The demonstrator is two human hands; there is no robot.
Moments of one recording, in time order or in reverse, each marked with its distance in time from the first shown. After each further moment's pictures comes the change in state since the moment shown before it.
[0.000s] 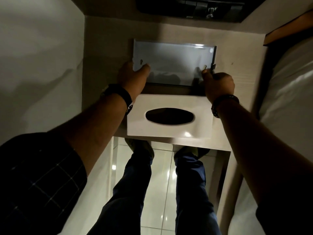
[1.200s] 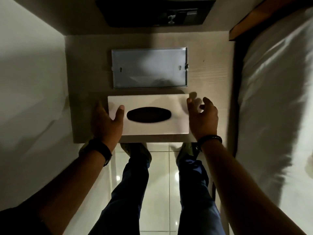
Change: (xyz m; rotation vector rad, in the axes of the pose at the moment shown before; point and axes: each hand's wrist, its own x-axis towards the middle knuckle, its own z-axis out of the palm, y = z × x) left_hand -0.093 -0.054 -0.025 0.463 0.166 -0.069; right_hand -0.102 0.046 -0.027 0.223 0.081 0.118
